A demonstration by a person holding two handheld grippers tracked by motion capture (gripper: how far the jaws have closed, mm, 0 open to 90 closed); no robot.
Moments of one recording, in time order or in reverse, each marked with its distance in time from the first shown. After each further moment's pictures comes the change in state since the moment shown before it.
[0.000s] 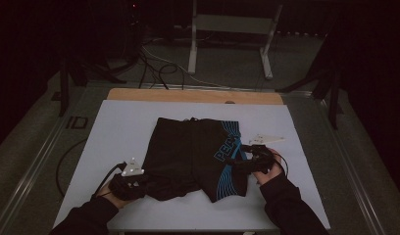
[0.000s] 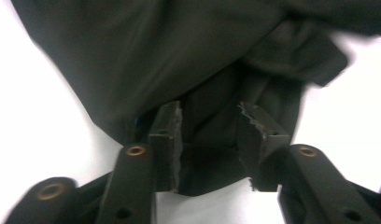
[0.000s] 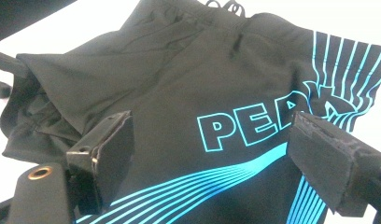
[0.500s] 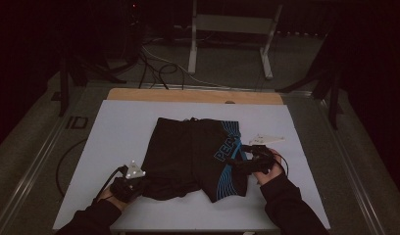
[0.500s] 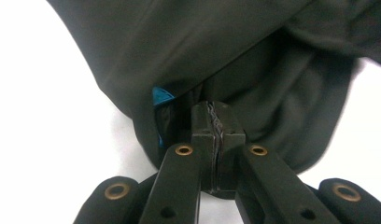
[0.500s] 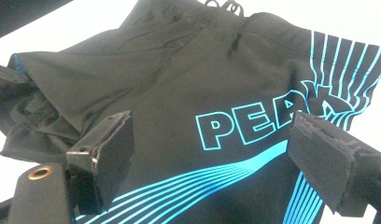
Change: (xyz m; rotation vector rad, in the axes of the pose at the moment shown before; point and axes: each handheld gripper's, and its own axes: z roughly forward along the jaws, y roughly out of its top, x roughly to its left) left arm -0.007 -0.009 -0.004 0.018 0.076 0.006; right arm 0.000 0.000 -0.001 0.001 -0.006 -0.003
